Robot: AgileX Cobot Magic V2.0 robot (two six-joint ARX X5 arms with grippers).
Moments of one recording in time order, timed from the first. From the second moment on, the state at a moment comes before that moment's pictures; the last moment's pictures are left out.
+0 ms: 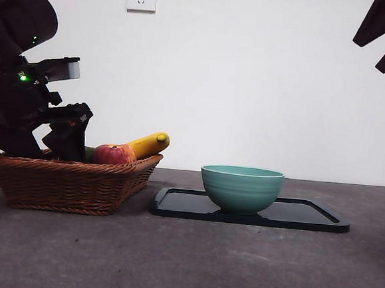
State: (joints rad) left arm -0.25 1.59 0.91 -0.20 0.16 0.13; right arm 0.48 0.80 0.83 -0.80 -0.34 0.13
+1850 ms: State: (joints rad) left arm -0.31 0.87 0.92 -0.89 0.63 0.09; right arm 0.48 0.80 0.83 -0.77 -0.34 0.13
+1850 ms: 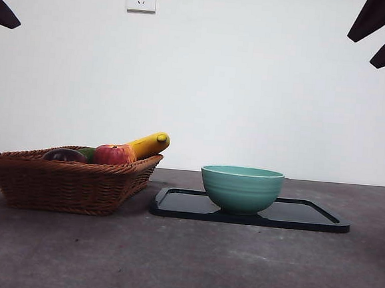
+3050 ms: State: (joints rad) left arm -0.31 0.87 0.92 -0.89 0.63 0.09; right arm 0.29 1.34 1.17 -0.68 -0.26 0.24
